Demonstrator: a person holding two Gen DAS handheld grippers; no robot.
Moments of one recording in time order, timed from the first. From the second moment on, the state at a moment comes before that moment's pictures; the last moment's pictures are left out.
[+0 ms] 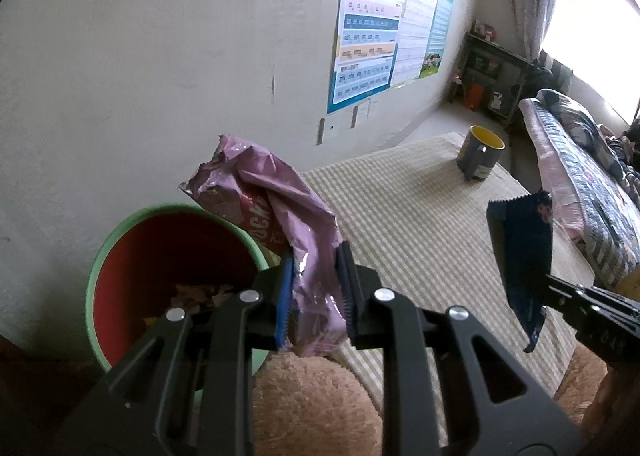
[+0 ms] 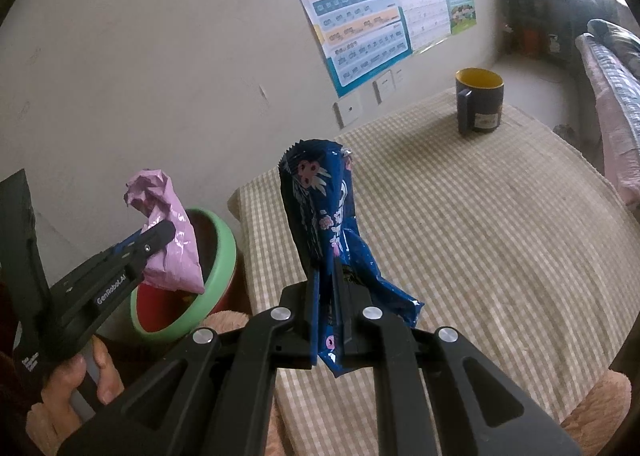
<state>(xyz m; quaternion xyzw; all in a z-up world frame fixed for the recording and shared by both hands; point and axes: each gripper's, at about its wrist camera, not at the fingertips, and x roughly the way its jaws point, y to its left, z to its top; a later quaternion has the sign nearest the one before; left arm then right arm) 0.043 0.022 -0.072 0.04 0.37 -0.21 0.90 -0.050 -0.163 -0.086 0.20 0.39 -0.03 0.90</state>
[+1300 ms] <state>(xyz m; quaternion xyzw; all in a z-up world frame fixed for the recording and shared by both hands) 0.056 0.056 -0.079 0.02 0.38 -0.18 0.91 -0.020 -0.142 -0.077 0.18 0.40 -0.01 0.90</state>
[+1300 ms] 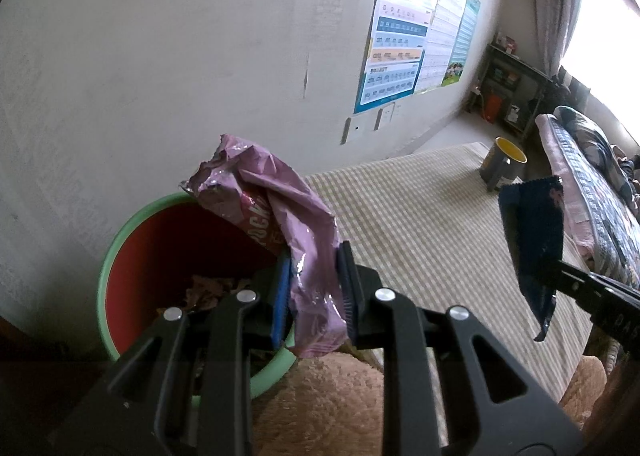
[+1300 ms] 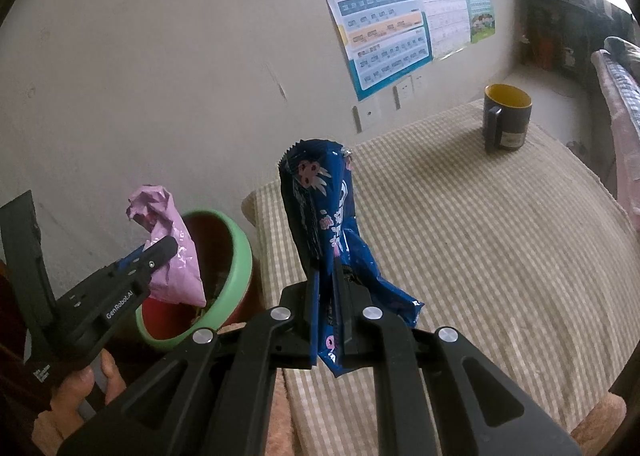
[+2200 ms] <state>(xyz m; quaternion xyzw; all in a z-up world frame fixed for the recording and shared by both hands) 0.072 0.087 -0.095 0.00 0.40 -0.14 0.91 0.003 -0.120 -0.085 0.16 0.42 0.01 0.89</state>
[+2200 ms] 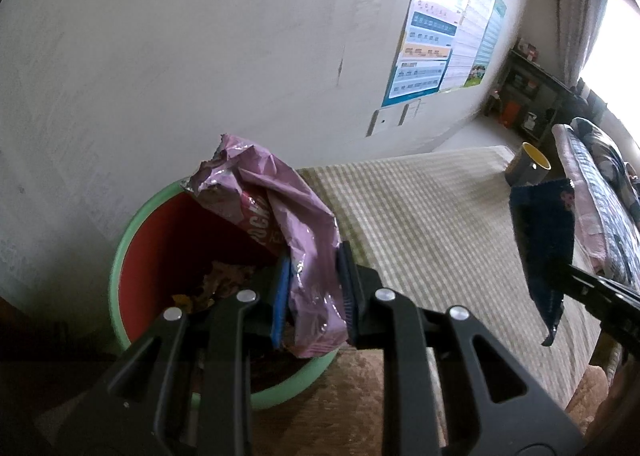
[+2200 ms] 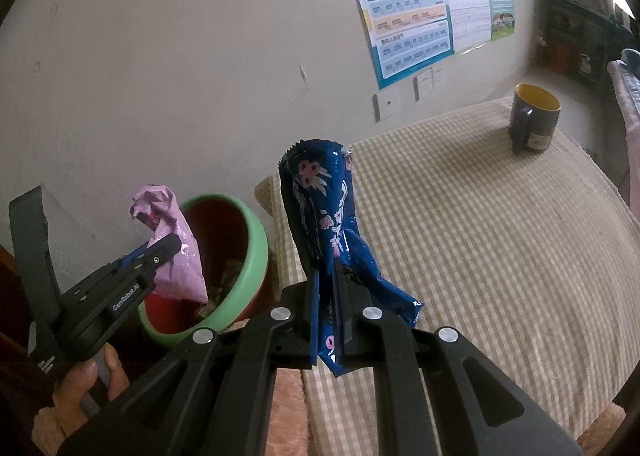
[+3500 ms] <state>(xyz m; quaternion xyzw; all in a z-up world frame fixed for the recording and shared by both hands) 0.054 0.087 -0.052 0.06 0.27 -0.06 0.96 0.006 -0.100 -0.029 0.10 0.30 0.04 0.95</state>
